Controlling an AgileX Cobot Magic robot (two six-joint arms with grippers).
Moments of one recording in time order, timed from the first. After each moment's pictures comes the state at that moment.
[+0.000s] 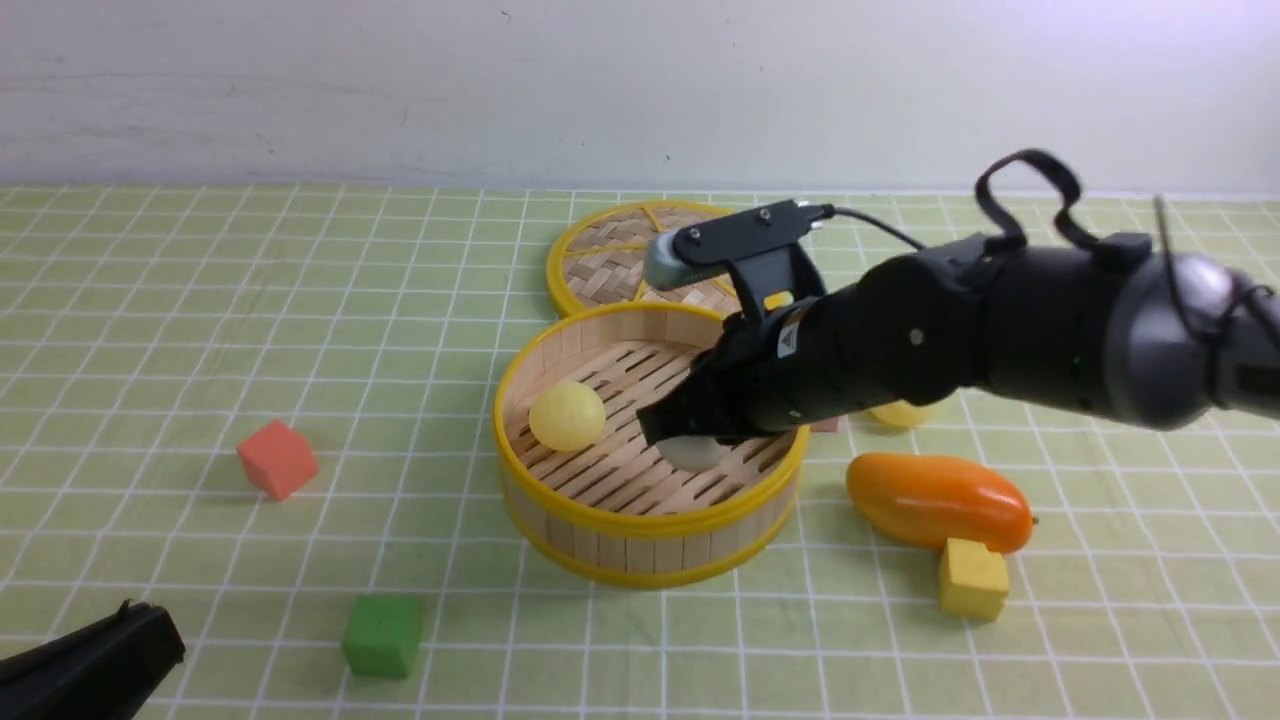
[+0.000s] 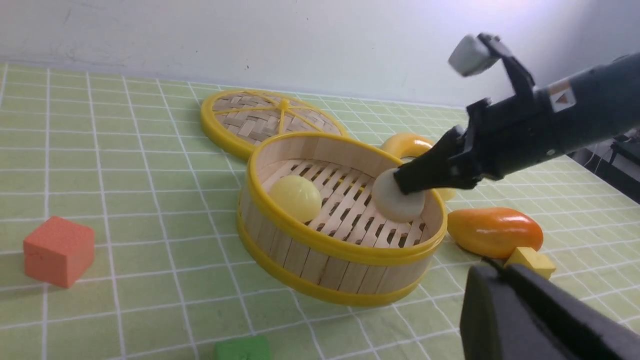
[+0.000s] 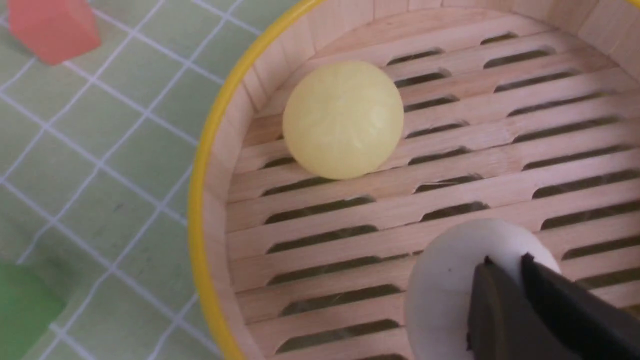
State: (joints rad) right arm 0.57 1.89 -1.32 0.19 0.29 -0.07; left arm -0.42 0.24 -0.22 -0.45 0.15 0.16
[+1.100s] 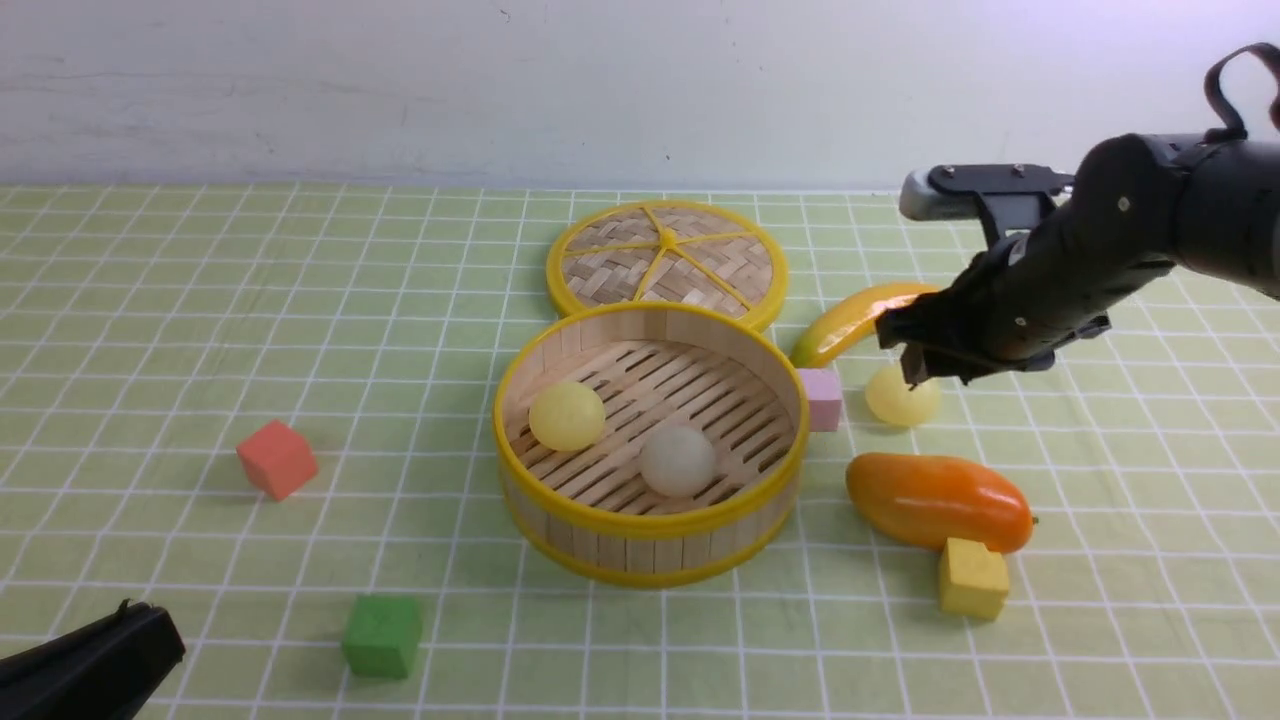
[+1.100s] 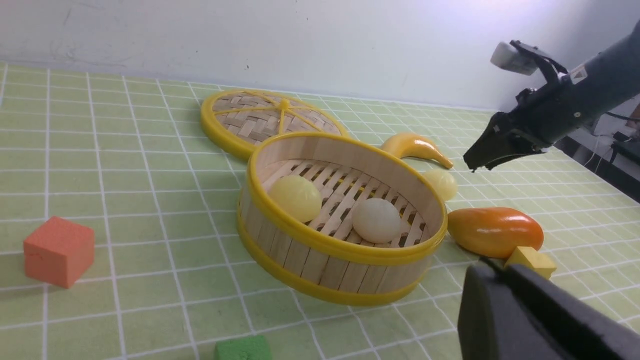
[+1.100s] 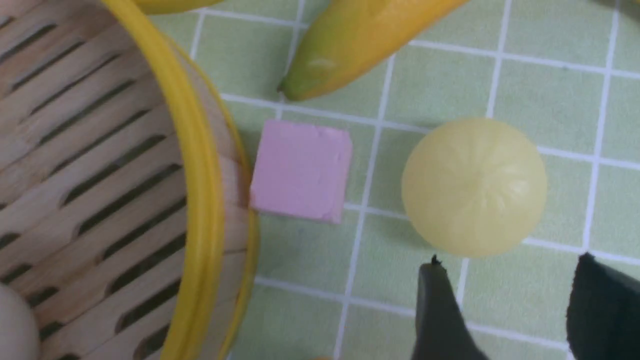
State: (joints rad) right arm 0.20 1.96 -1.51 0.15 0.62 -0.01; left arm -0.42 0.24 -0.22 -0.45 0.15 0.16
